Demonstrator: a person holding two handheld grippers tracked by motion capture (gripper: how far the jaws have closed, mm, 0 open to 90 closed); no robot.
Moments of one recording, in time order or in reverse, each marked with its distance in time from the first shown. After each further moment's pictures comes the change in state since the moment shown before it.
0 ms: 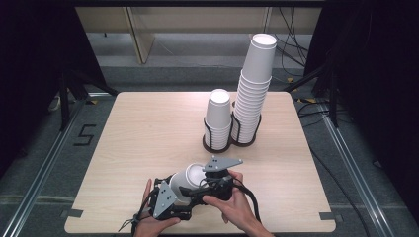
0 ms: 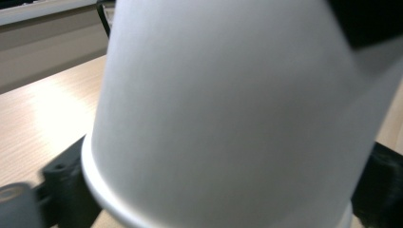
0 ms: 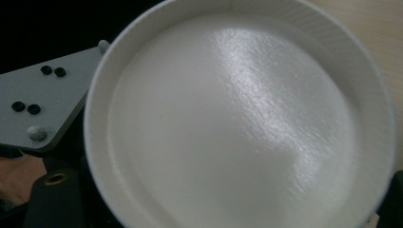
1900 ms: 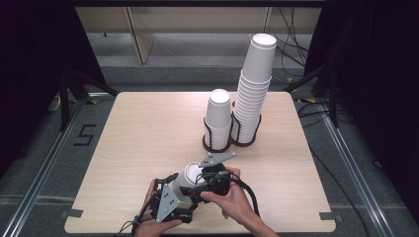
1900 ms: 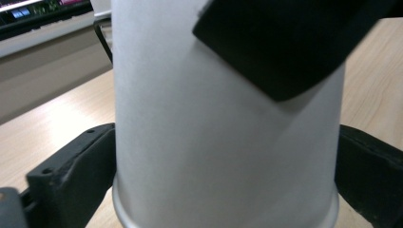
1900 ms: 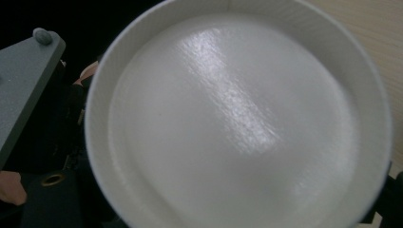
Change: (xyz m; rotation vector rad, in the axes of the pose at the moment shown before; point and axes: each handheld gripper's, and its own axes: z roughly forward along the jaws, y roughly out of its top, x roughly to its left) left arm -0.007 0.001 -0.001 0.009 0.034 0.062; right arm -0.005 0.007 0.008 0.122 -0.026 0.030
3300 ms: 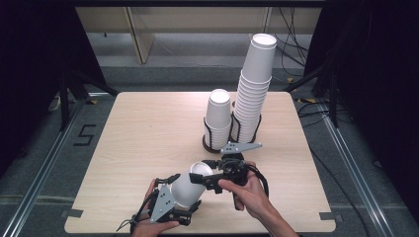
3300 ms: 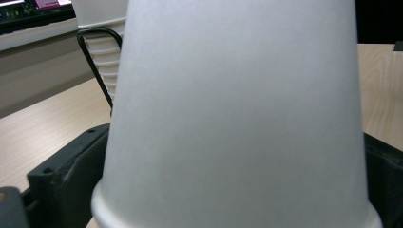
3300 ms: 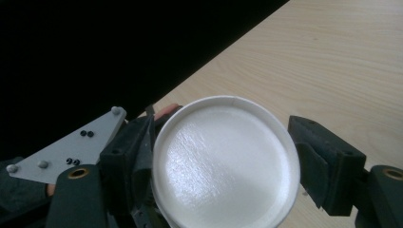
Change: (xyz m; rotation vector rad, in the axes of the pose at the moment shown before) left arm 0.003 0.002 -0.003 -0.075 -0.080 -0.019; right arm -0.021 0.011 -0.042 -0.161 0.183 0.137
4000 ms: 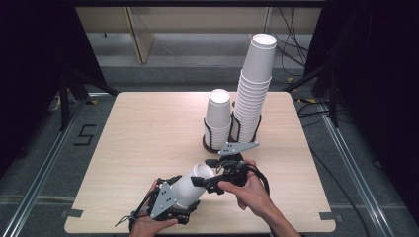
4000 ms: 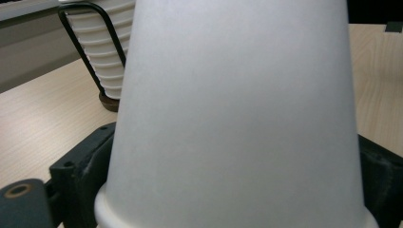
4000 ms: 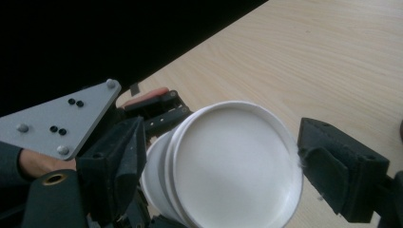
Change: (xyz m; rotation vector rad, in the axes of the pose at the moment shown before) left arm 0.006 0.002 -0.001 0.104 -0.051 0.001; right arm -0.001 0.001 0.000 0.077 -0.052 -0.104
